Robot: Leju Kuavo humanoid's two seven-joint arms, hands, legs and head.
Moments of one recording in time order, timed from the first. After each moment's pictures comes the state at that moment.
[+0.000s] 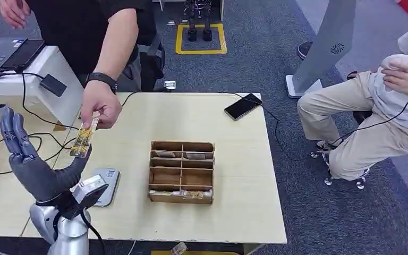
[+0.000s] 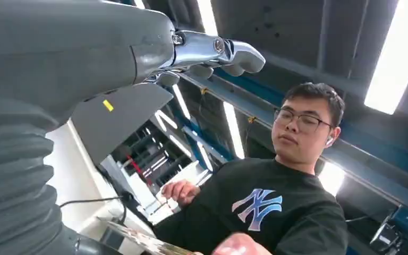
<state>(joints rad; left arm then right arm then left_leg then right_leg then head) -0.11 -0.24 0.11 -1.69 -0.85 0.70 -0.70 -0.10 0.34 -1.54 -0.74 1.04 -0.69 -0.39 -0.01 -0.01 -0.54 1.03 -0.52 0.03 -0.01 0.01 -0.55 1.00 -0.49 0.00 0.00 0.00</state>
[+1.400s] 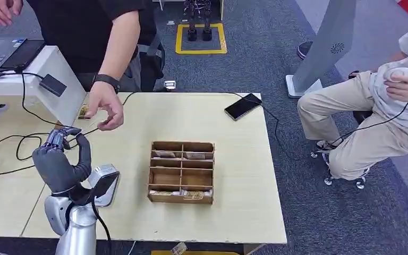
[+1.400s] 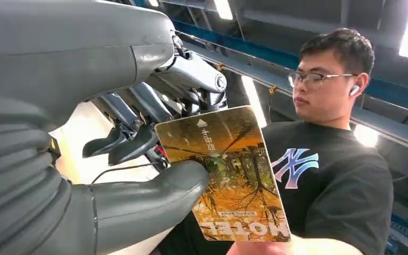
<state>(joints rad) -0.18 -0.25 0.19 -1.48 -0.89 0.70 -0.70 -0.10 0.34 -1.54 -0.73 0.97 -0.69 -0.38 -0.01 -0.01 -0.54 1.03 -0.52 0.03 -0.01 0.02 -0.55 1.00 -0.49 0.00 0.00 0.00</state>
